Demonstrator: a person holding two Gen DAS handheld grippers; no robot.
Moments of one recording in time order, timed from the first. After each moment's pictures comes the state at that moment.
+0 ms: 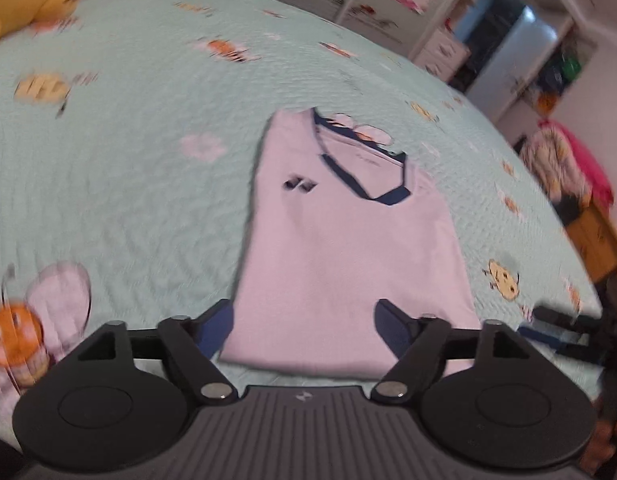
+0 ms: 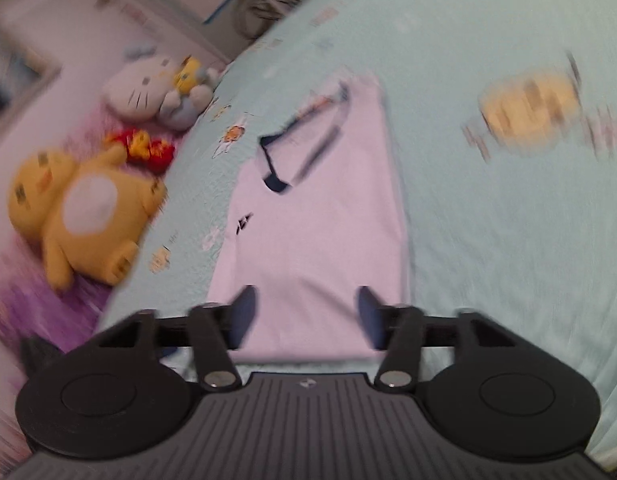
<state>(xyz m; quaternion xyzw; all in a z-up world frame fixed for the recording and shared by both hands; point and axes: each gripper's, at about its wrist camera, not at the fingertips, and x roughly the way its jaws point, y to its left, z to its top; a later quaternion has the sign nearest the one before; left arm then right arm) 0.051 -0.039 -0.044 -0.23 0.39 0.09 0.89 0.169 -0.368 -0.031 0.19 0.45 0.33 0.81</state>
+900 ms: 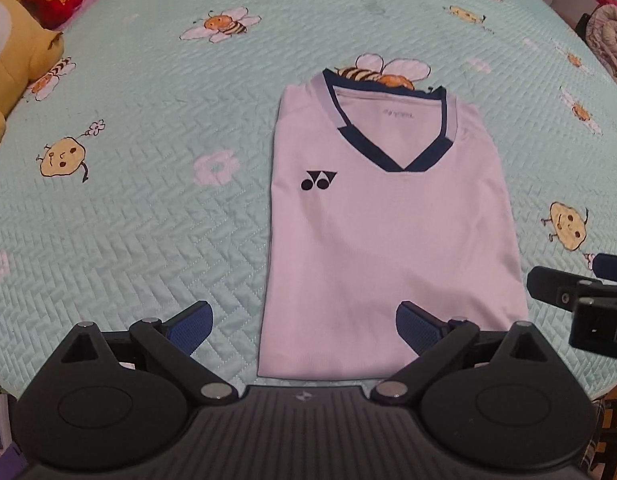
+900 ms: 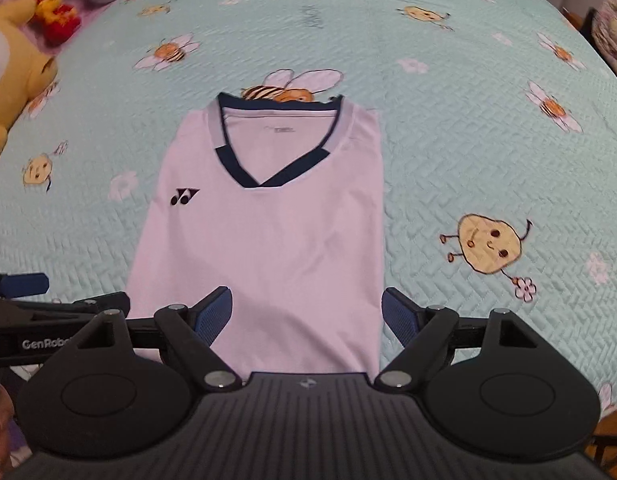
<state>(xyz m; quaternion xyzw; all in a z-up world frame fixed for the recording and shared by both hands) 0.120 -0.061 0.005 -0.11 0.55 0.15 0.81 0.183 -0.231 0.045 -0.10 0.53 0.19 0.82</state>
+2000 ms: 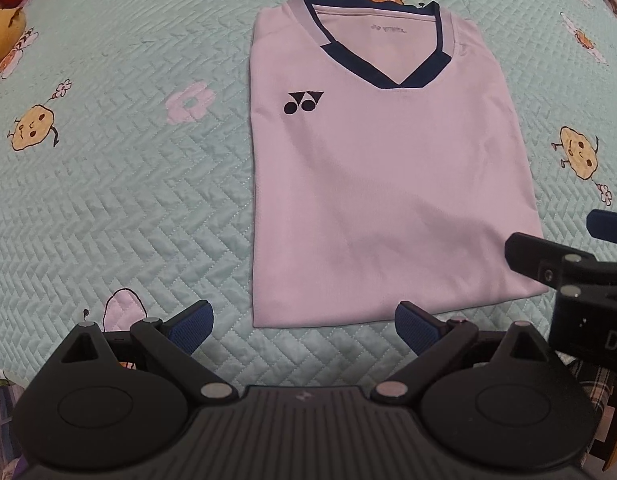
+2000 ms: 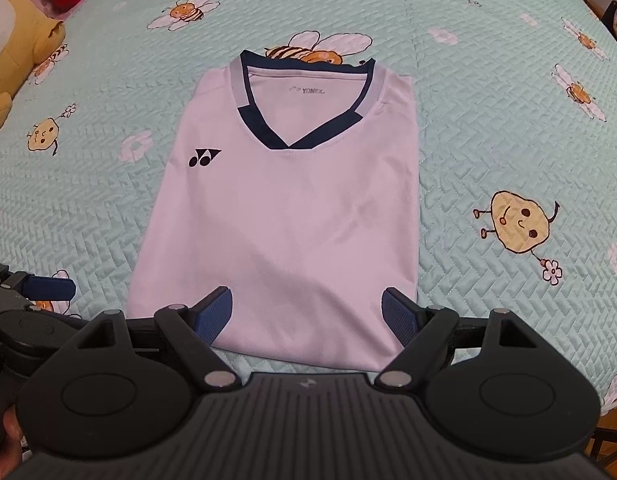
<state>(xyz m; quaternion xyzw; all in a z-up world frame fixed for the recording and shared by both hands) 0.130 -0.066 -0.028 -0.09 0.64 0.11 0.76 0.179 -0.211 0.028 -0.11 0.57 0.20 0.79</state>
